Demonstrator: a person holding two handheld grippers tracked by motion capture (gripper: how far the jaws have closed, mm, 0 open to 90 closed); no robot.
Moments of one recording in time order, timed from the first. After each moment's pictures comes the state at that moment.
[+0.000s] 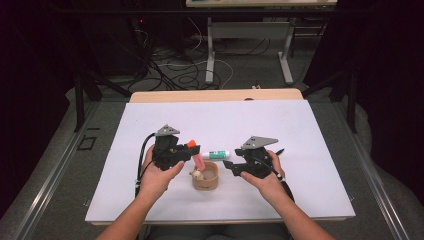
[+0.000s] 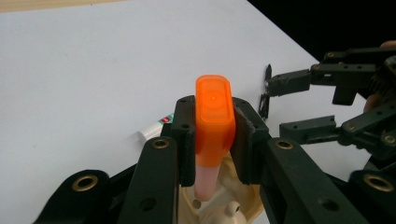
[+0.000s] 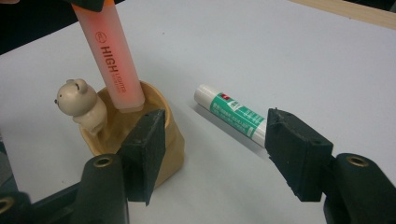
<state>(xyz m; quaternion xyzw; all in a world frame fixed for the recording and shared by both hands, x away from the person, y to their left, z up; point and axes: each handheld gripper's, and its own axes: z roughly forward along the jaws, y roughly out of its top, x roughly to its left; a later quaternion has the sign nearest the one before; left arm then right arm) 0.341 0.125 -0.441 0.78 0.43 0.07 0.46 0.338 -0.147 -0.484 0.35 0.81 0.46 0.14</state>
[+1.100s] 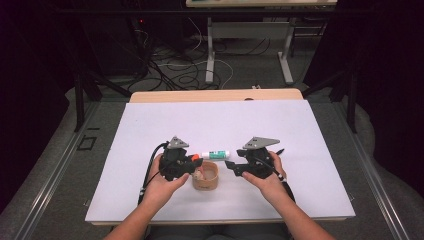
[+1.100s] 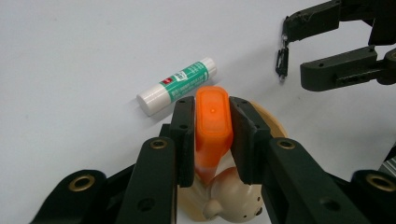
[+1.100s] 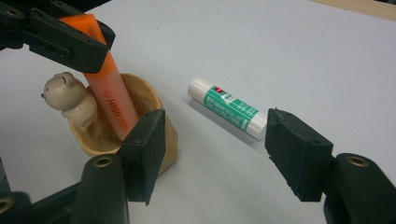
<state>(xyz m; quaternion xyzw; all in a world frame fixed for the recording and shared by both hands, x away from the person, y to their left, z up) 0.332 0.113 -0.468 0.81 0.41 0.09 0.40 0.339 -0.152 -0.489 0.37 0.80 0.45 0.13</state>
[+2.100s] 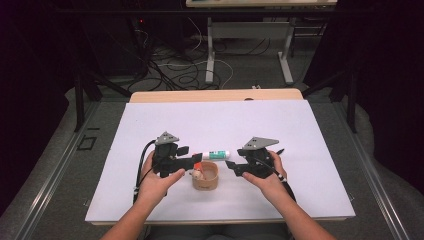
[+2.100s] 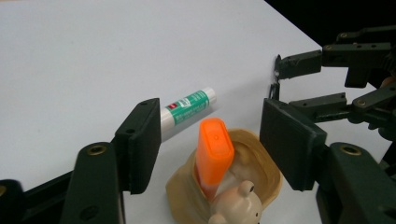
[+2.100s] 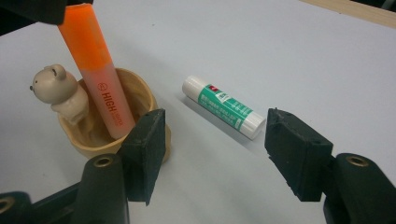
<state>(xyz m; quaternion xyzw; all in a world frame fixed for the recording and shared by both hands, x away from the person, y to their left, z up) 0.334 0.130 -0.456 0.77 0.43 0.09 0.46 0.341 -0.152 -0.491 0.35 0.81 0.45 0.15</state>
